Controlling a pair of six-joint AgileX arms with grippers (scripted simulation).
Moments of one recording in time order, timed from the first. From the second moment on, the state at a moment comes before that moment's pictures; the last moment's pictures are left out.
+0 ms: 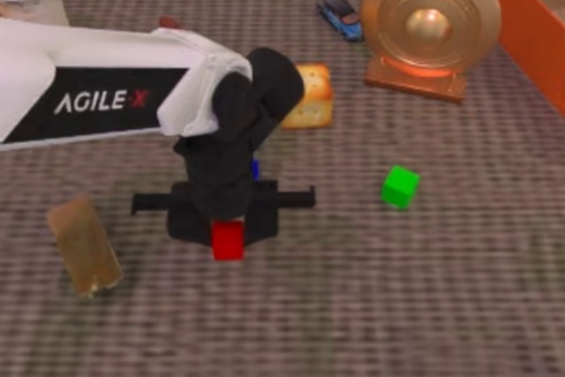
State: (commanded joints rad) left arm -0.64 1.99 1.31 -0.86 -0.03 -0.64; right arm 0.00 0.00 0.00 0.00 0.00 0.00
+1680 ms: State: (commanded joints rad) left arm -0.64 1.98 1.34 -0.90 -0.03 -0.64; right arm 0.00 0.00 0.00 0.00 0.00 0.00
